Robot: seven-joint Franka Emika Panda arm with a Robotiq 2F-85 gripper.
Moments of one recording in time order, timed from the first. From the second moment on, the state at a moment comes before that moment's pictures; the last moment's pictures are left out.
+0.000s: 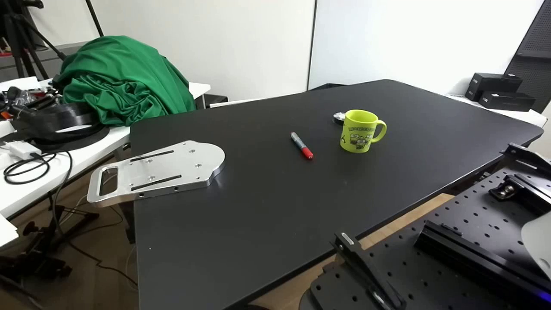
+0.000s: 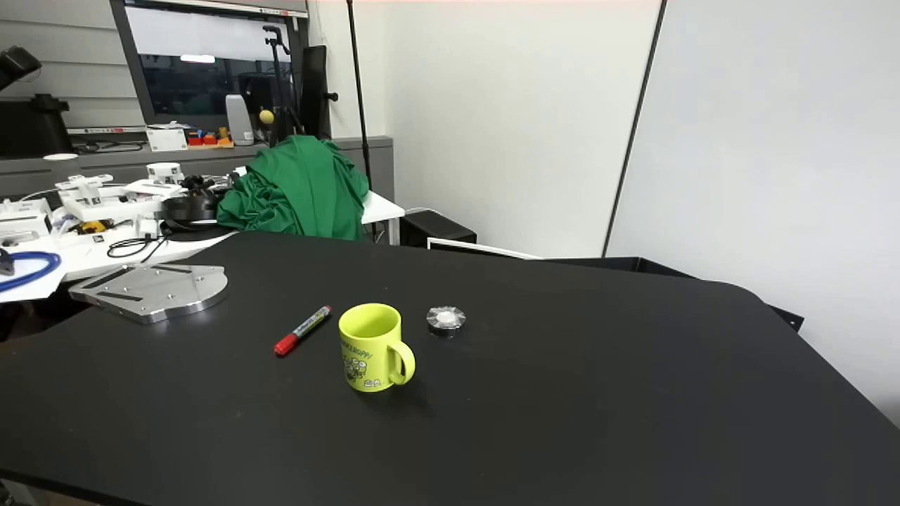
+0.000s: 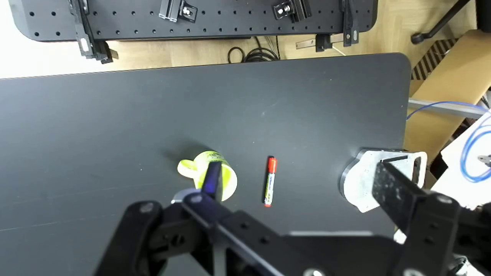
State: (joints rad) arm -0.08 -0.77 -0.33 -2.40 0.04 1.53 -0.25
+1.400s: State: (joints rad) arm 0.05 -0.33 0.01 -2.59 0.12 2.41 -0.07
